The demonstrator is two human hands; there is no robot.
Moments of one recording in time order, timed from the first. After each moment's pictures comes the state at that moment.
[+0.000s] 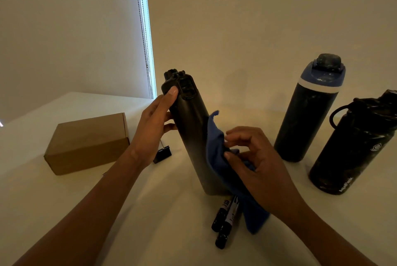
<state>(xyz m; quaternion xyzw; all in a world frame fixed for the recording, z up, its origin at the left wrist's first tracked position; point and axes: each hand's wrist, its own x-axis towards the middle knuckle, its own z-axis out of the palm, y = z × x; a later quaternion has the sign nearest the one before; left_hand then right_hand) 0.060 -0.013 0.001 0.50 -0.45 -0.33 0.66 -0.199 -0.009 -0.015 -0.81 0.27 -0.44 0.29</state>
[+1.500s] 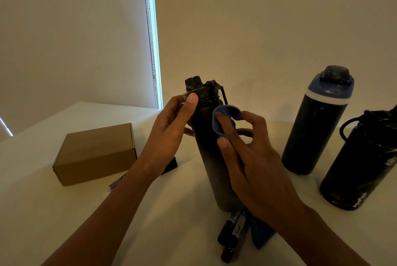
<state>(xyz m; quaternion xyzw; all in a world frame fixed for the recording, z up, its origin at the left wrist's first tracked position) 0.041 0.000 0.023 0.48 -0.55 -0.25 0.64 -0.155 -0.020 -0.002 -0.85 0.33 -0.40 0.07</state>
